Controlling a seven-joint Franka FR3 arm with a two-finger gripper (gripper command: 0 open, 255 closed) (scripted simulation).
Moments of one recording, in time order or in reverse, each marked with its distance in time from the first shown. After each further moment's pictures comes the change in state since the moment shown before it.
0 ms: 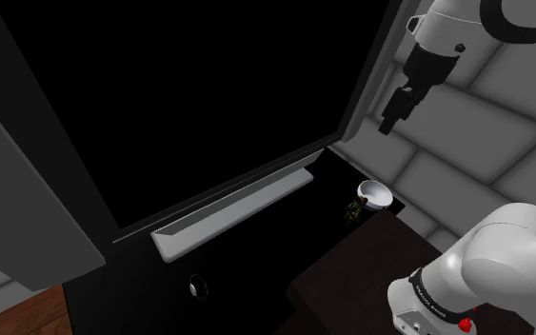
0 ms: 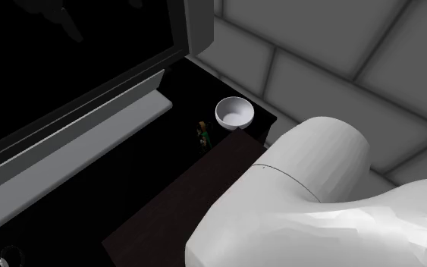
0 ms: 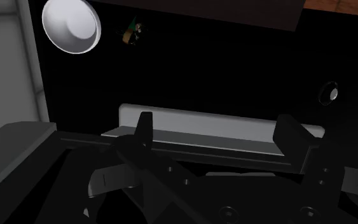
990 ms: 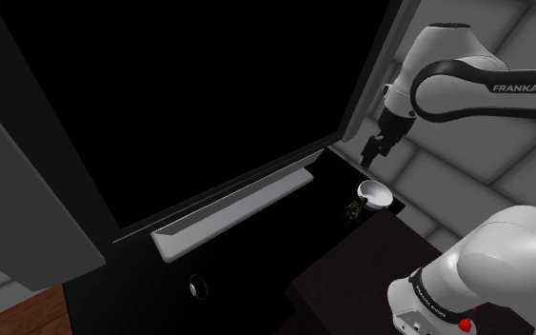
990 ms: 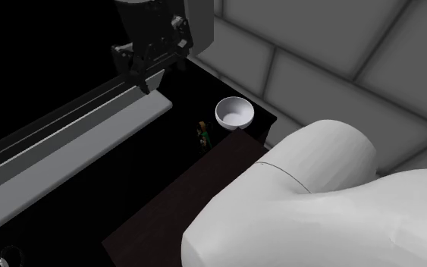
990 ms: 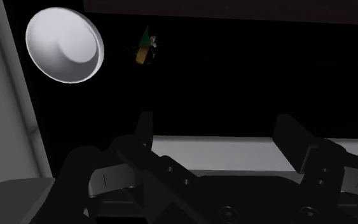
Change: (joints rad) arm -0.085 0.103 -0.119 -0.319 -0.064 0.384 -0.045
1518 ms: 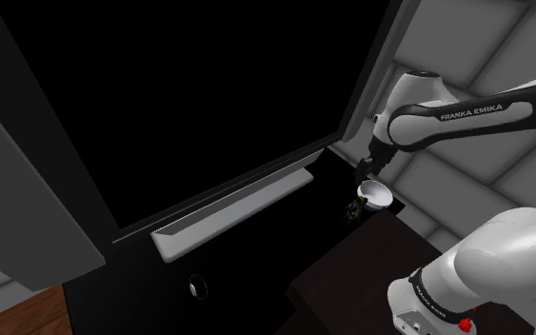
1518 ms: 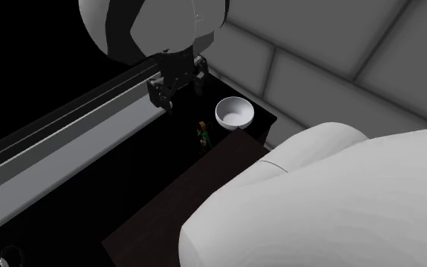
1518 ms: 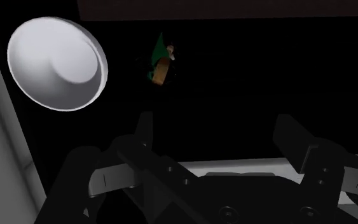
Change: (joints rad) arm -0.060 0.220 -0.087 -0.118 -0.043 0.315 -0.036
